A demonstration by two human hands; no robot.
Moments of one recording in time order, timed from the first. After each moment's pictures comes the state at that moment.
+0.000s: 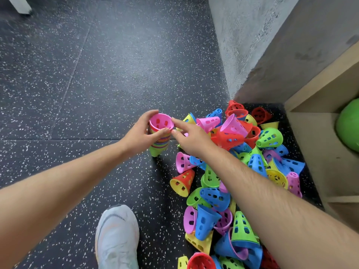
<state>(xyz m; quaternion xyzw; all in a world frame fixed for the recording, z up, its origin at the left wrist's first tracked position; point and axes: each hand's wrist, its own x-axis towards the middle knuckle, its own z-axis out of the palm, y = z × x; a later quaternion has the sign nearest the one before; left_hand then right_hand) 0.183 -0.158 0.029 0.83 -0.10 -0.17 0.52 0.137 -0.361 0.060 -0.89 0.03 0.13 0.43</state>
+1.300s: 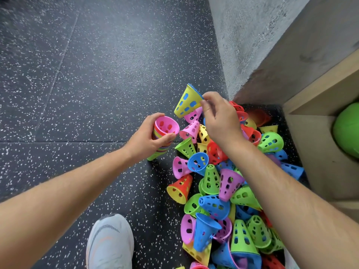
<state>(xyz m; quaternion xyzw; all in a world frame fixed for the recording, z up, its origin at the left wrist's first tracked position) 0.193 -0.180 0.006 0.83 -0.14 -0.17 0.52 0.169 -0.412 0.093 -0.92 0.03 -0.15 0.35</state>
